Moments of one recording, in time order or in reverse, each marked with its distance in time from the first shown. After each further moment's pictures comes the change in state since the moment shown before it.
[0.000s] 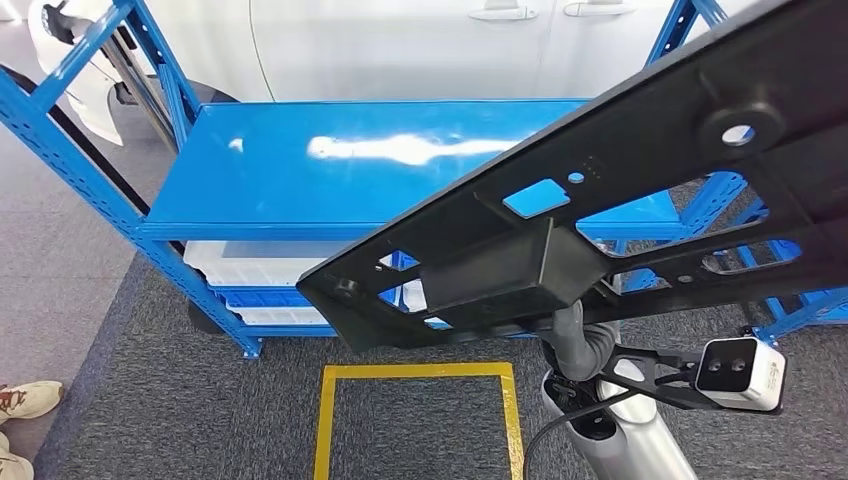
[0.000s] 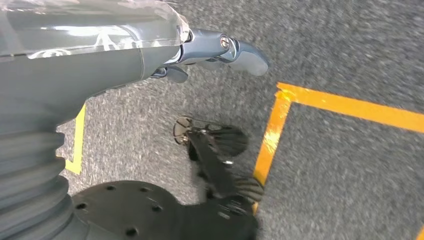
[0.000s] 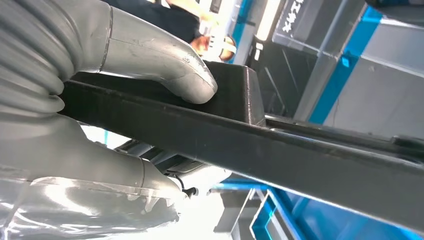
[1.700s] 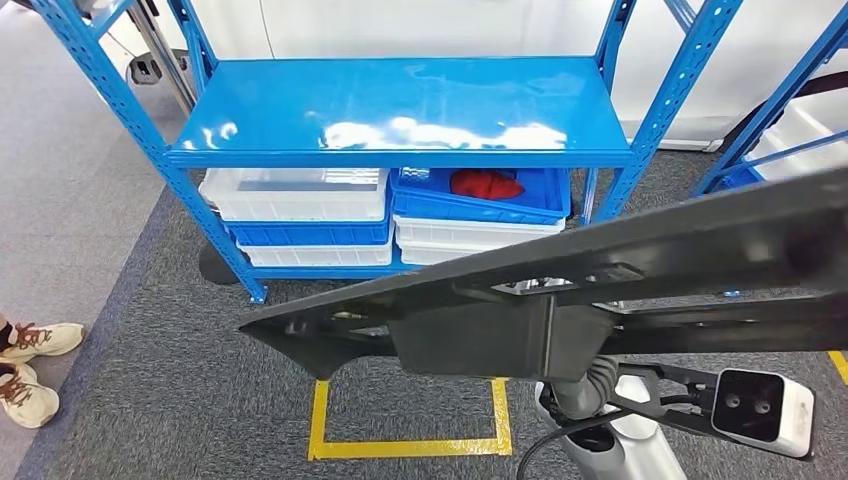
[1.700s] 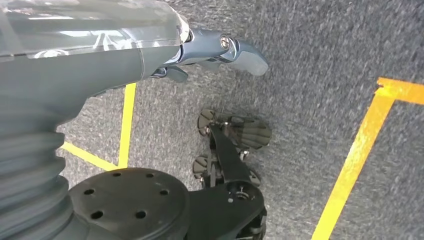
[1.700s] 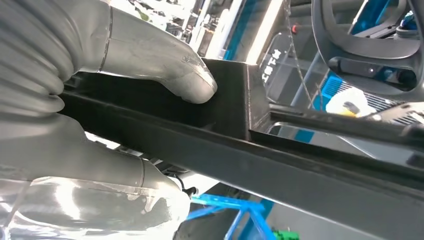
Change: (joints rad) left arm 0.006 -0.028 0.013 -0.001 -0.033 -0.010 0.029; right arm 0.023 0.057 -0.005 -0.095 0.059 0.123 0.030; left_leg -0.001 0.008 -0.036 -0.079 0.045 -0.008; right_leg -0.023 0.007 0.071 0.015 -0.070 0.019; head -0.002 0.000
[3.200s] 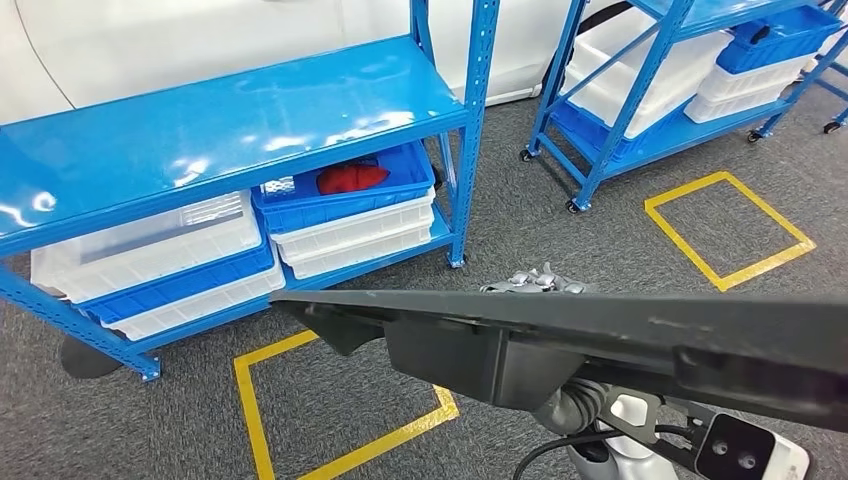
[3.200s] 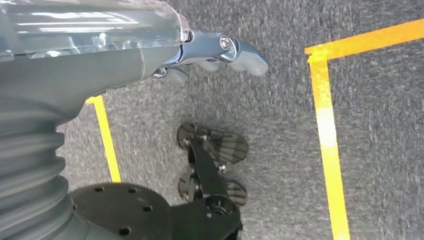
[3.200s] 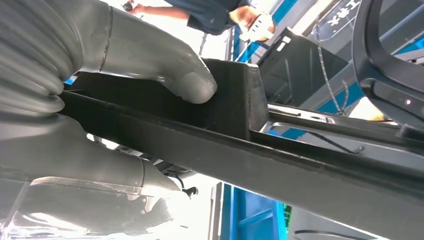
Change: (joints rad) left arm -0.011 0.005 -0.009 0.000 -0.006 0.071 -0.082; right arm 0.044 0.043 -0.040 -0.036 0.226 -0.029 -0.030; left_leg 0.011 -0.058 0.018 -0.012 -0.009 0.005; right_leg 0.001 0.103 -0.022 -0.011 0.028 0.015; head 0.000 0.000
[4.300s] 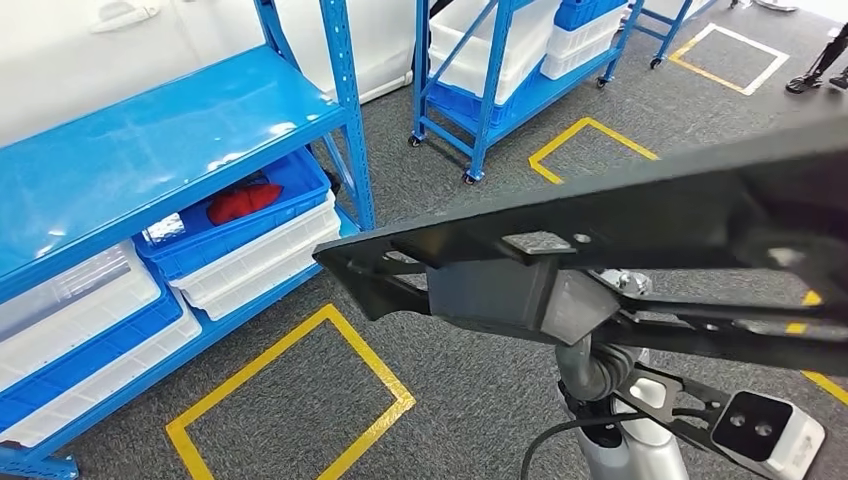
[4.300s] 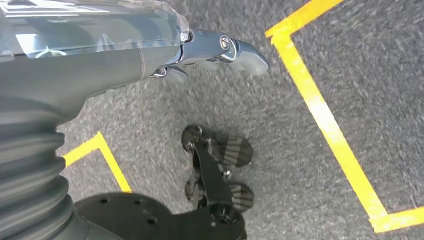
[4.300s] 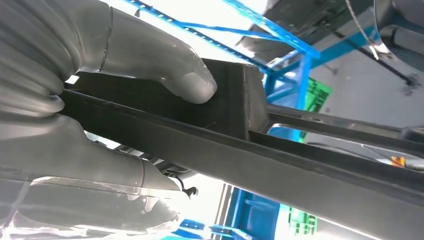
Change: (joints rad) left arm -0.002 0.022 0.003 0.000 -0.020 -0.048 0.027; right arm 0.021 0.034 -0.135 0.018 -0.006 -0.004 0.000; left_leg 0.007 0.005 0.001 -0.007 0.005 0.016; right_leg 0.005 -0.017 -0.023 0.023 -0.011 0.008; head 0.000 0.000
